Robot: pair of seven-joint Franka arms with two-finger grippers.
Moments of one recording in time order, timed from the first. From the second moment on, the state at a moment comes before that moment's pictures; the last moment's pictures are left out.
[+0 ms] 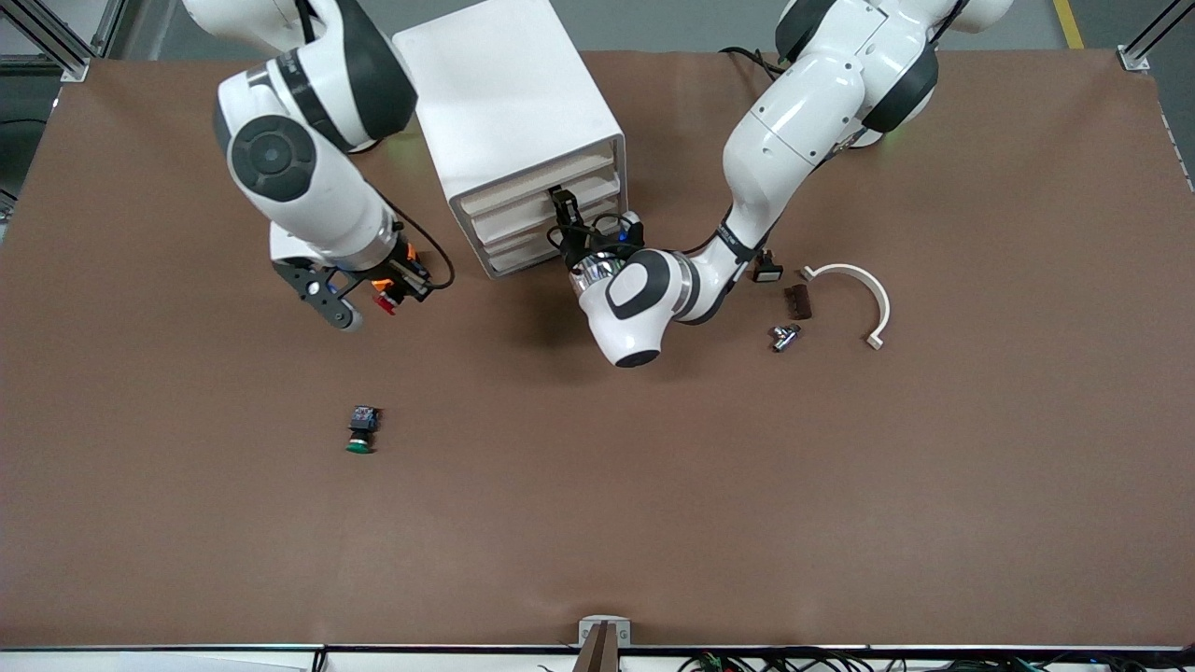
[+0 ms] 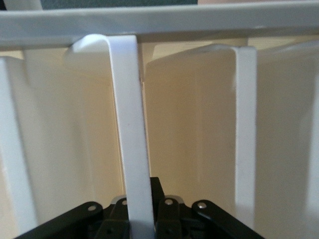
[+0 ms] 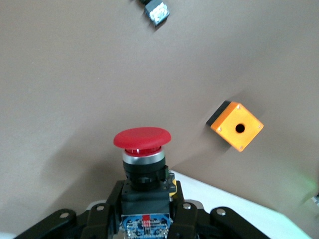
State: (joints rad) left arm -0.58 1.05 -0.24 -1.26 -1.03 1.44 -2.39; right arm 0.48 0.16 0.01 -1.77 0.06 1.80 1.23
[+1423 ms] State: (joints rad) left arm -0.33 1.07 -0.24 -1.26 -1.05 1.42 -2.40; right arm 0.88 0.34 0.01 -1.79 0.07 2.13 2.00
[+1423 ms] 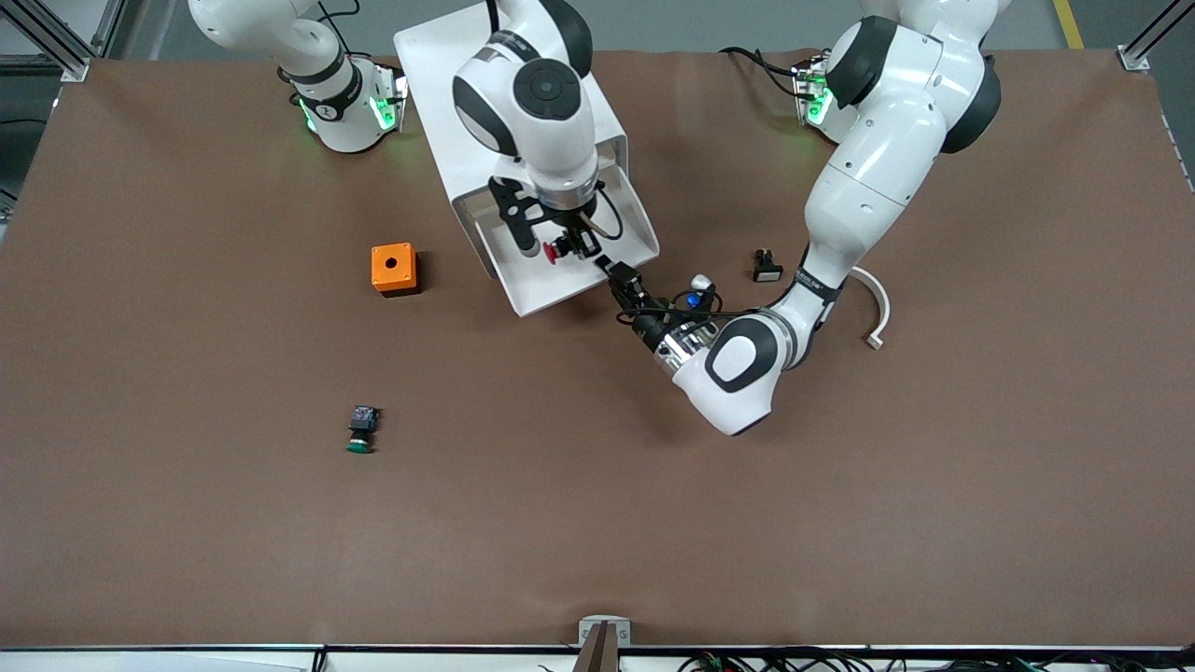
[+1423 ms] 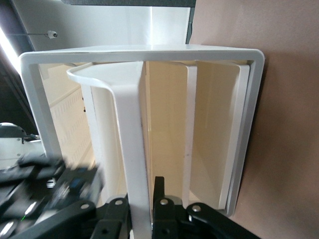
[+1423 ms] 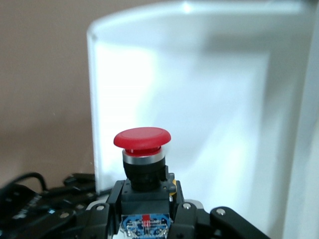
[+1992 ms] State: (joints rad) left arm -0.31 1.07 -0.23 -1.25 -1.05 1.44 -2.19; right arm 0.96 0.38 0.01 -1.79 0.07 2.20 2.10
